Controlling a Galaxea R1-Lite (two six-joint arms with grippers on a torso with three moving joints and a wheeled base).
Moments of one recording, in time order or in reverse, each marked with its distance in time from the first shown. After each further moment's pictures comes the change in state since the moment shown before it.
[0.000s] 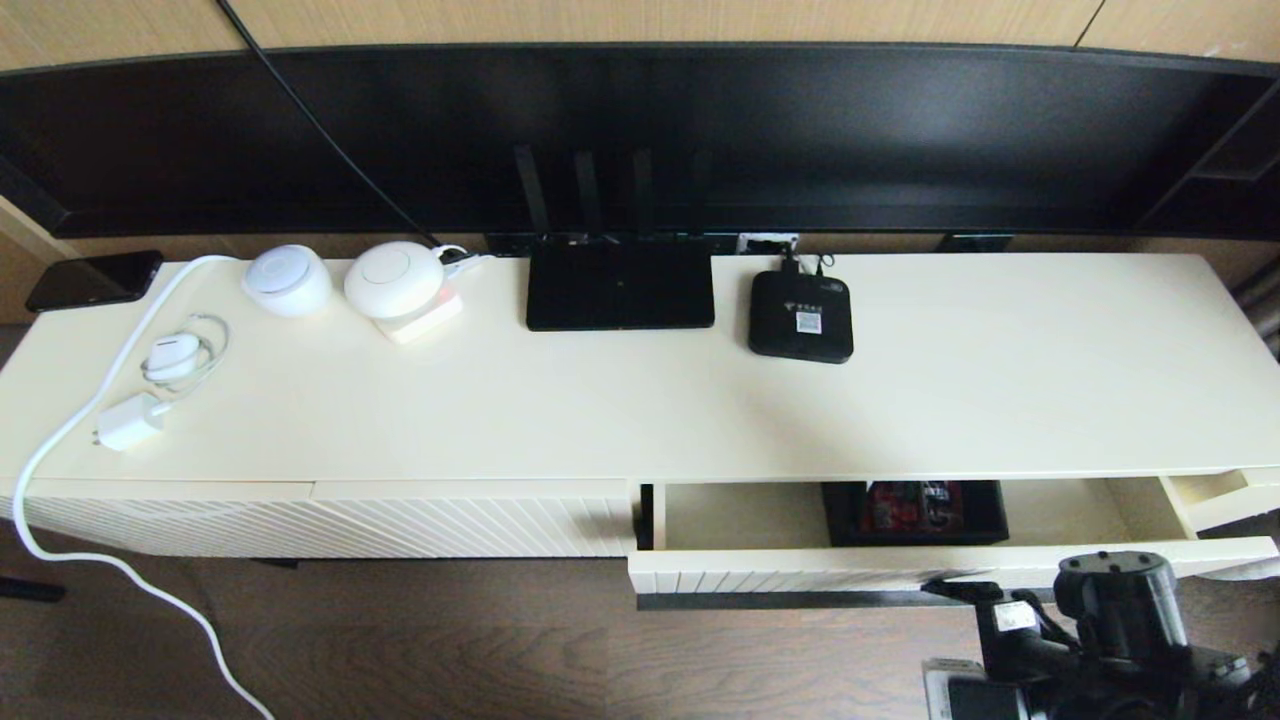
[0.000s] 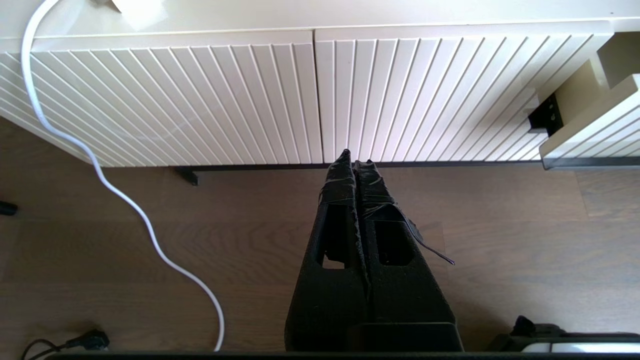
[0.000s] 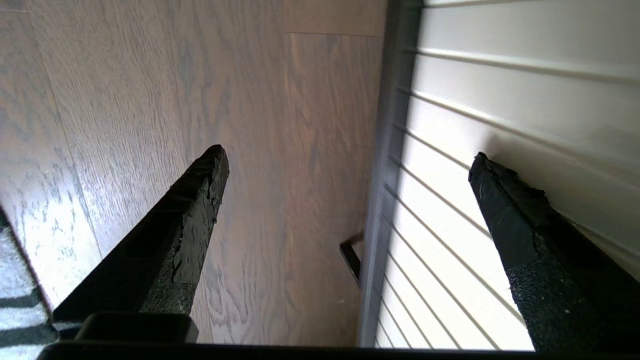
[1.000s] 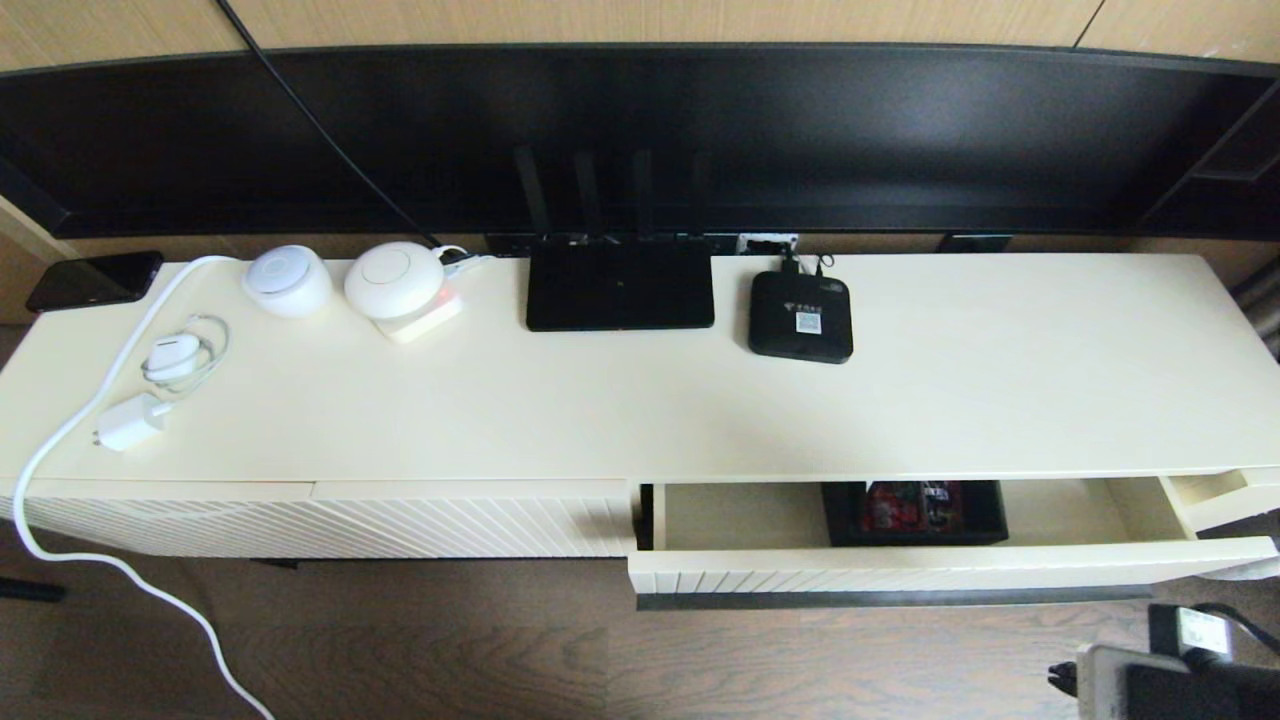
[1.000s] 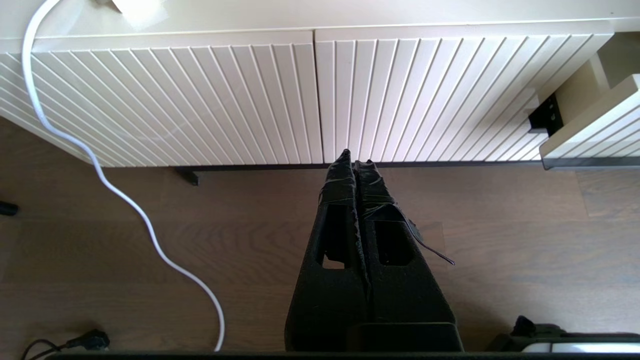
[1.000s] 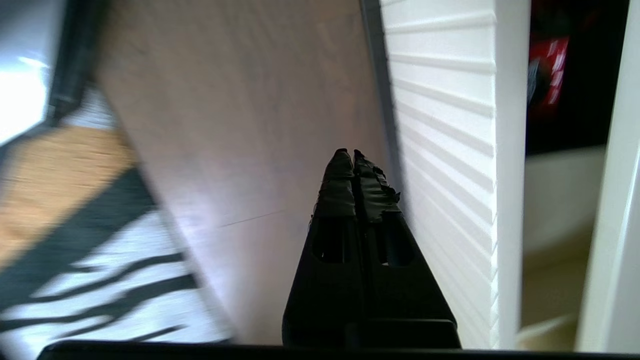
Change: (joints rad) left arm 0.000 0.000 0.000 0.000 0.000 0.000; right arm 0.008 -0.747 -0.267 1.056 -0.015 0.348
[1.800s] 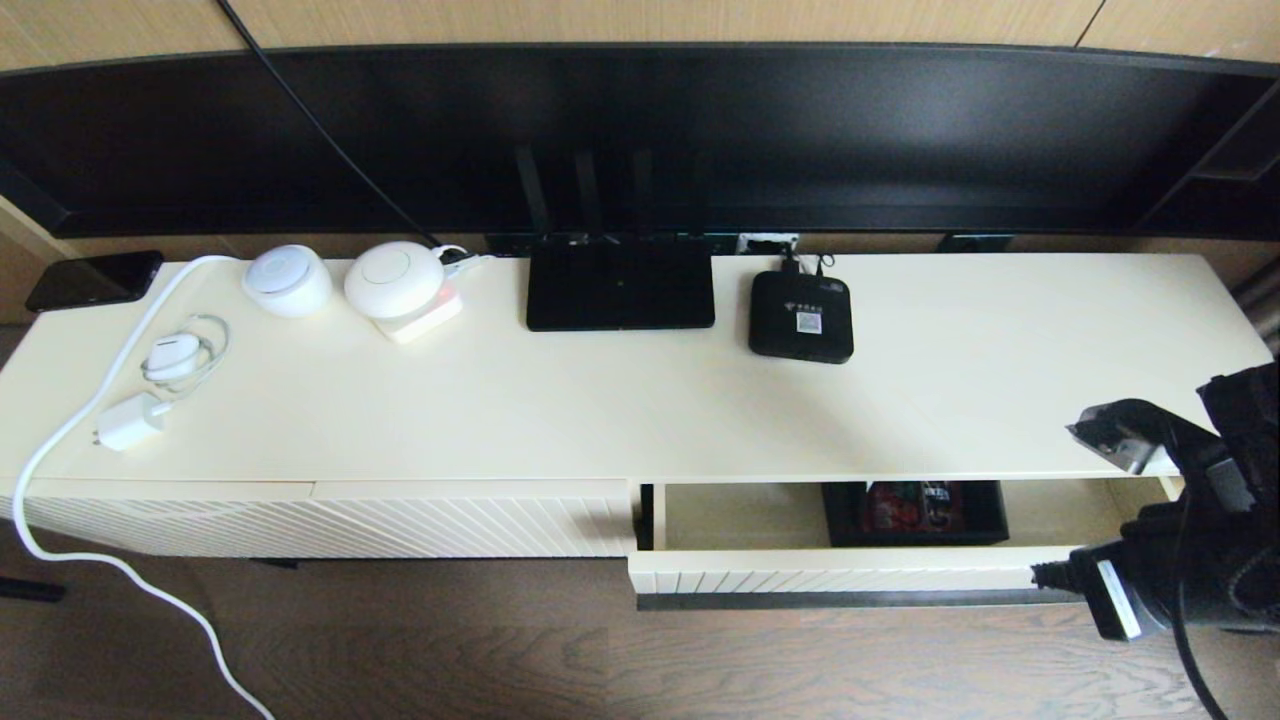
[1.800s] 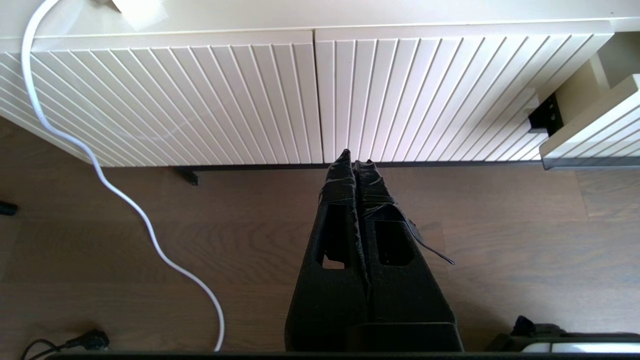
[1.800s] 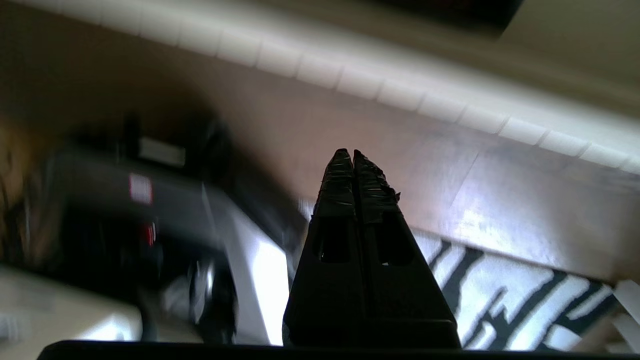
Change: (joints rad) left arm 0.000 0.000 0.000 0.000 0.000 0.000; right arm 0.007 0.177 -0.414 0.284 -0.083 1.103
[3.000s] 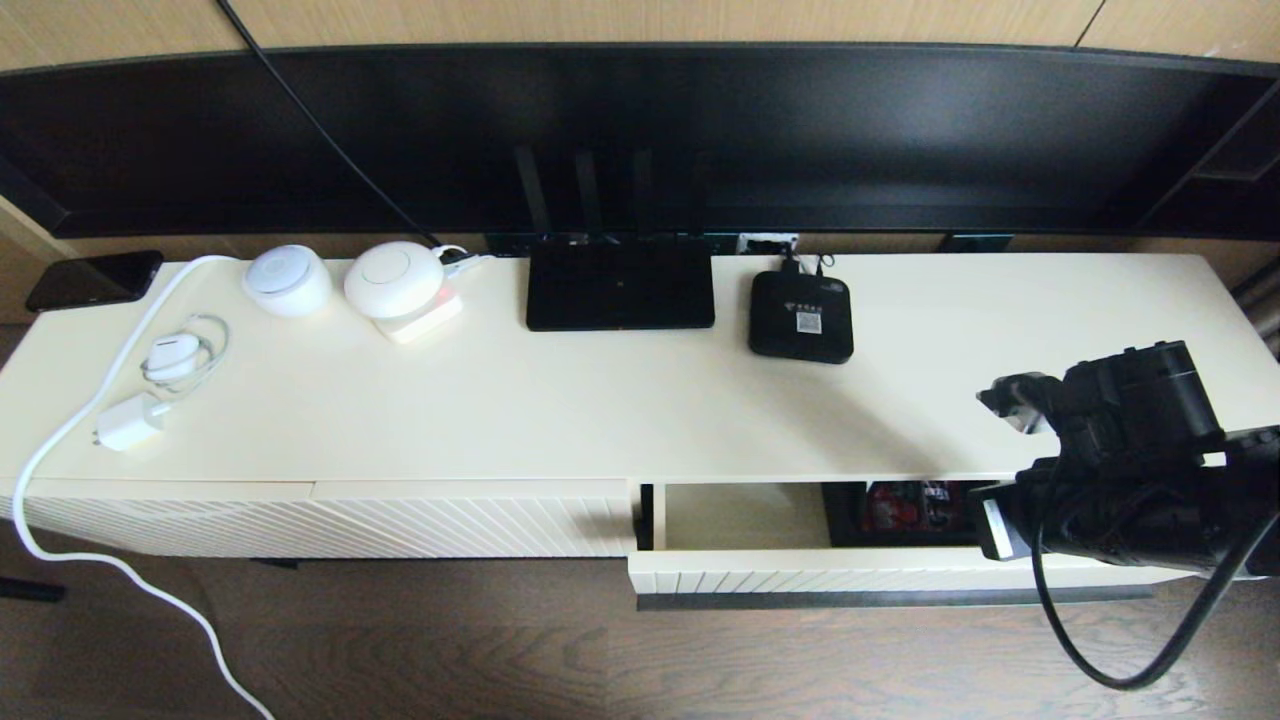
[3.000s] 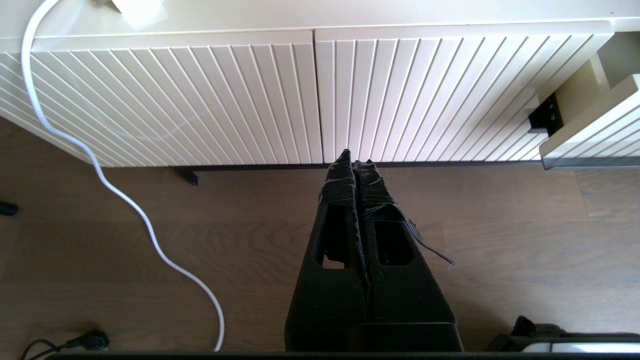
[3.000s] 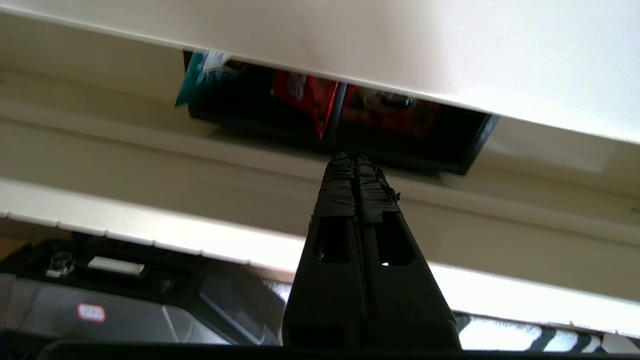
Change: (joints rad) left arm 0.000 0.000 0.000 0.000 0.000 0.000; right arm 0.014 0.238 -0.002 -0.344 -0.117 0.006
